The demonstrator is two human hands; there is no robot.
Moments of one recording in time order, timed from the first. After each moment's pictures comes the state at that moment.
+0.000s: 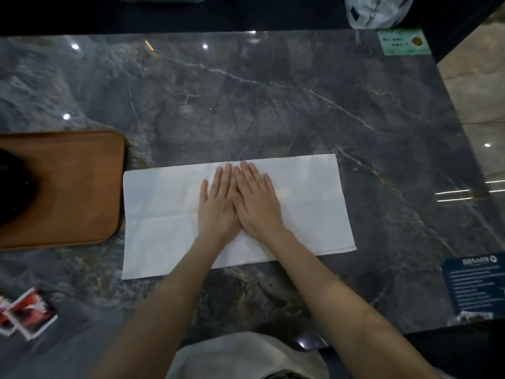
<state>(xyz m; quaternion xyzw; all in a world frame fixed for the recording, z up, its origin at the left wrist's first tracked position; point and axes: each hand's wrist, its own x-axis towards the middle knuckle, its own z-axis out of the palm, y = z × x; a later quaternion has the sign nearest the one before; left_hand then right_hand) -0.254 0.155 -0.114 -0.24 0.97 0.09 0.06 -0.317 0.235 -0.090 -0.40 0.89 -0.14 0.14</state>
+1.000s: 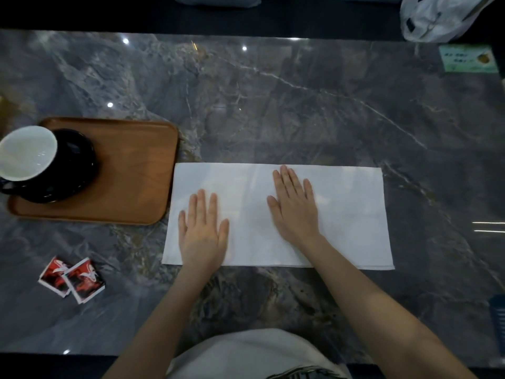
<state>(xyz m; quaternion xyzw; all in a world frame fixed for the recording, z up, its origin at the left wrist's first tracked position) -0.152 0.127 -0.113 -0.39 0.92 0.09 0.02 -0.320 0.233 -0.106 -0.43 0.89 -0.08 0.12</state>
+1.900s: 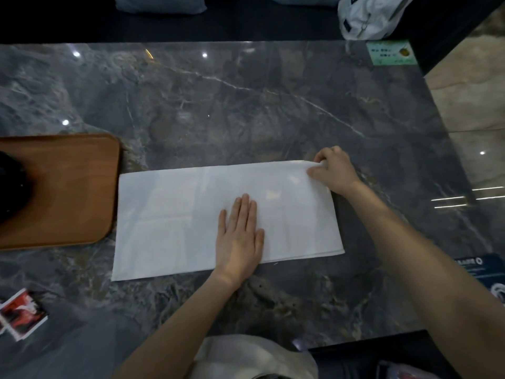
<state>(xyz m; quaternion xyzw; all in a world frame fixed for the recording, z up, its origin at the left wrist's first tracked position) -0.235 0.227 -0.108 -0.22 0.97 0.11 0.04 -0.470 0.324 -0.057 -0.21 0.94 -0.18 0.22</state>
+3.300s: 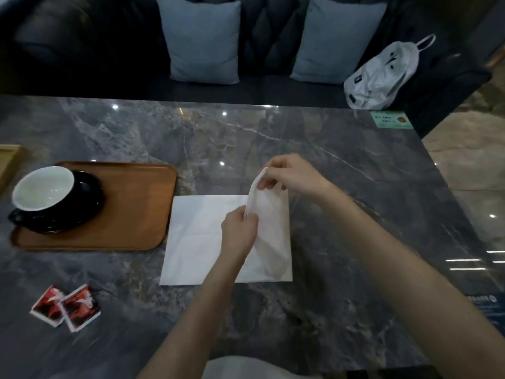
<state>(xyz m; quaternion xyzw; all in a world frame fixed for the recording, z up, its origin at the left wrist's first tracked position) -0.220 0.169 0.026 -0.44 0.67 0.59 -0.07 -0.357 0.209 0.074 -0.32 0.80 -0.39 0.33</state>
